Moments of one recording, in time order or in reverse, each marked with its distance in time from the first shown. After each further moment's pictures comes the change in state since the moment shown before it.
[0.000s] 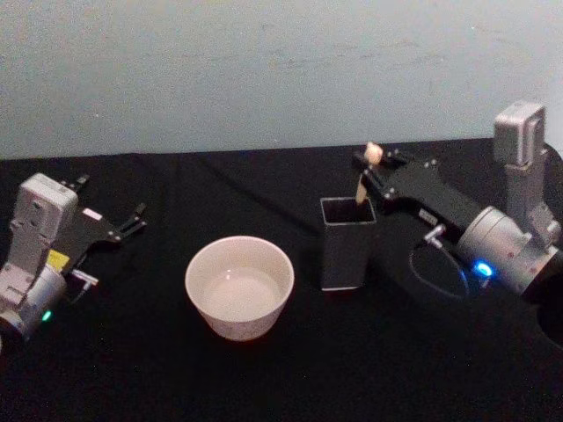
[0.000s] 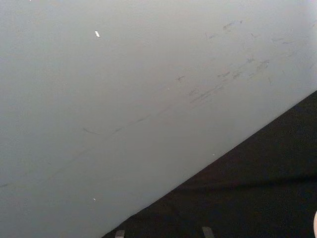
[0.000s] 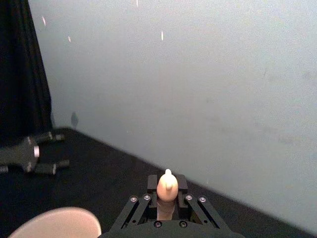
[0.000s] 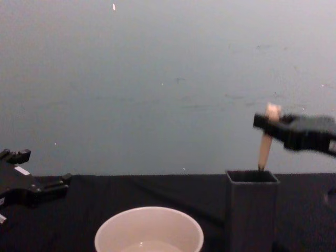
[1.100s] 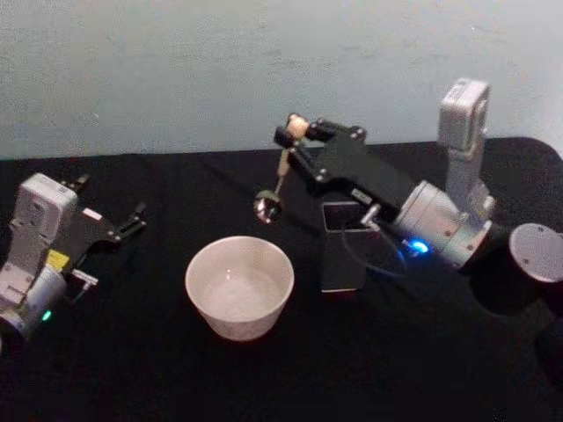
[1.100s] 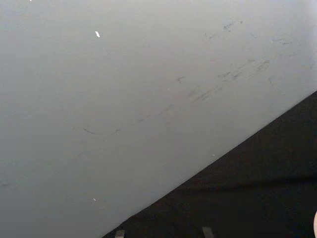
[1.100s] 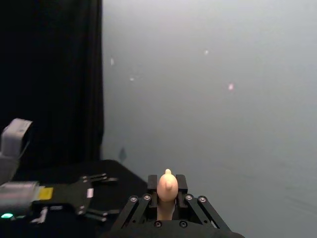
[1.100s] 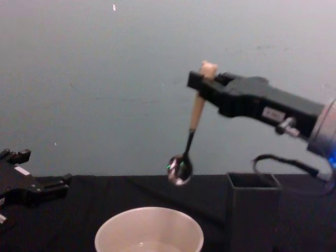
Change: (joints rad) left arm 0.000 0.000 0.000 0.000 0.000 0.000 0.000; right arm 0.145 -0.105 -0.109 0.119 0.003 -0.157 0.158
